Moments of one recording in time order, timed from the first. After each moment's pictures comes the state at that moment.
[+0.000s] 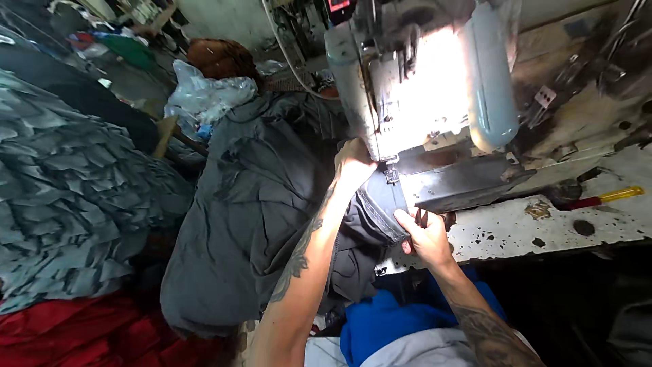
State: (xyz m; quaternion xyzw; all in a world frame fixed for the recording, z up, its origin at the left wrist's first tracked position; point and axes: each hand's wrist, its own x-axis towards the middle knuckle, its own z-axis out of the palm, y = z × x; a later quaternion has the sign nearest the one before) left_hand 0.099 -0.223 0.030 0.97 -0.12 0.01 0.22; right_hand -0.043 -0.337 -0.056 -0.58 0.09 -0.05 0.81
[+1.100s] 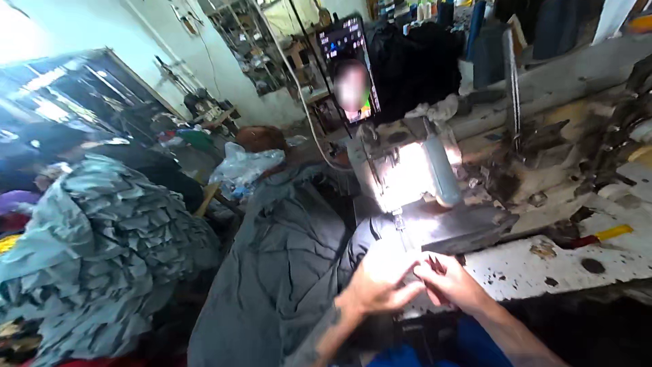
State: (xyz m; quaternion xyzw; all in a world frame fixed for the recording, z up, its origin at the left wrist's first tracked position) left_hand -0.013 -0.178 0.002 0.81 -0.51 0.20 0.18; right_hand -0.064 -0.372 -0.033 -0.65 -0.06 0.08 0.76
